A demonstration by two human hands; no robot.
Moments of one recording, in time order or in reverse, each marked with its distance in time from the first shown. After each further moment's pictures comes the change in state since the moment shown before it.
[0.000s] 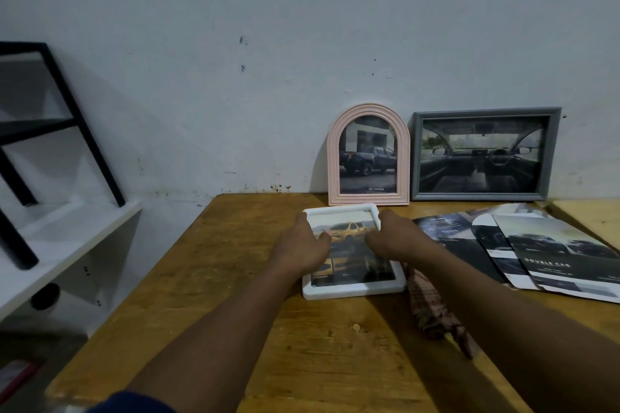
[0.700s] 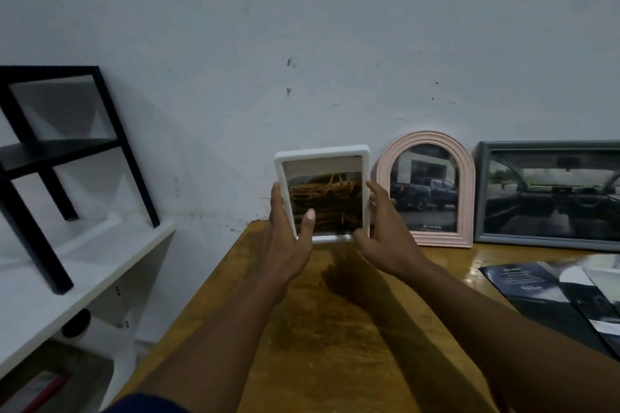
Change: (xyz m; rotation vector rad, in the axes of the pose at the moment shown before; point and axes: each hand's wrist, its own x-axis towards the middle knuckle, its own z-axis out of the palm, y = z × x) left_hand 0.071 -0.050 -0.082 -0.182 0.359 0.217; right_hand 0.074 -0.082 0.037 0.426 0.214 -0.581
